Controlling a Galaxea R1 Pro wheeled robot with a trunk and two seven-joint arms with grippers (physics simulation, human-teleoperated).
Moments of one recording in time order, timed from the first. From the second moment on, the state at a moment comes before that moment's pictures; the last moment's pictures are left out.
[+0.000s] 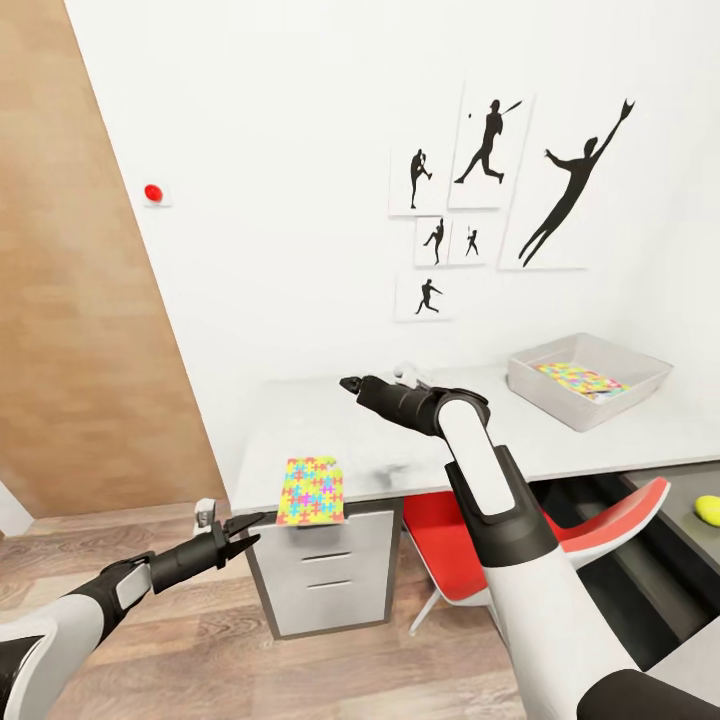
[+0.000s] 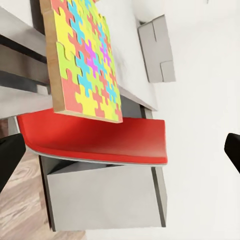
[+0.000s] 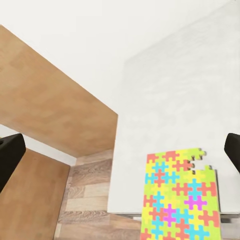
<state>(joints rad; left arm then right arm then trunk) -0.84 0.25 0.10 -0.04 0.40 0.46 -1.27 -0.84 0.17 0.27 -1.44 -1.06 0.80 -0.60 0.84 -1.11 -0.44</state>
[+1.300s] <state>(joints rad) -0.84 0.25 0.13 -0.04 0.40 0.46 -1.27 -0.84 0.17 0.27 -1.48 -1.07 0.81 -0.59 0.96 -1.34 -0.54</state>
